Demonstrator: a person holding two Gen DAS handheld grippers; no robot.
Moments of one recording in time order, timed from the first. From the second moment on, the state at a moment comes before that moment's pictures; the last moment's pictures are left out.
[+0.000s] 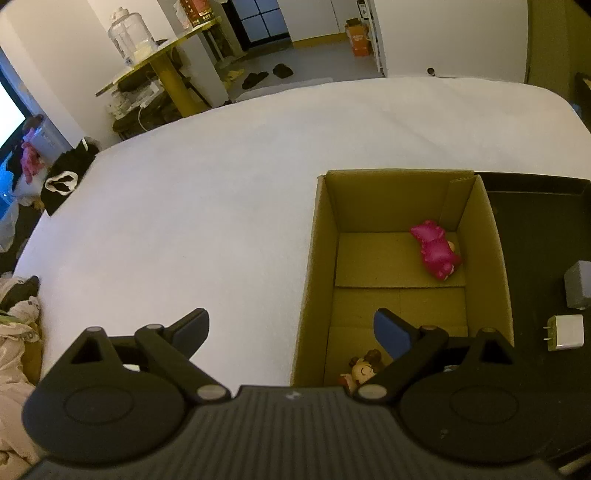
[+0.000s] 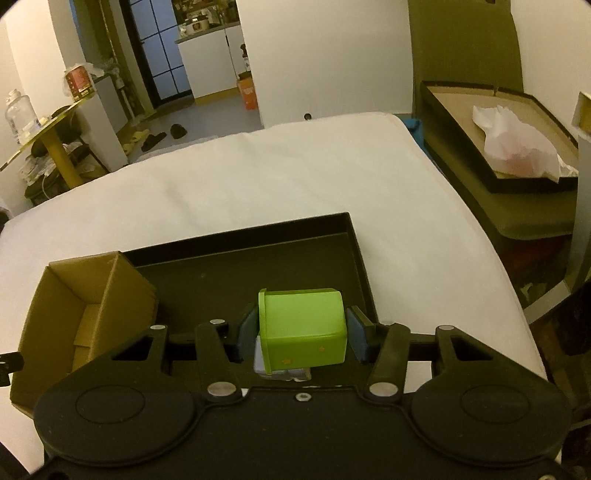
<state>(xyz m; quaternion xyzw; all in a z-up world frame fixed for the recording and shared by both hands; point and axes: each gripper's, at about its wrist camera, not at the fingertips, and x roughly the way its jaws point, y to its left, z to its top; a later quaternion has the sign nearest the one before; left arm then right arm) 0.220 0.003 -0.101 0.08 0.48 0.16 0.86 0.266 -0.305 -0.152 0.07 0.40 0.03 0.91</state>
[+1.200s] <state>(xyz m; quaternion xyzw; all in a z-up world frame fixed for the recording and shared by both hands) 0.221 0.053 -0.123 0.00 0.49 0.10 0.86 0.278 -0.168 -0.116 0.04 0.36 0.18 0.91</state>
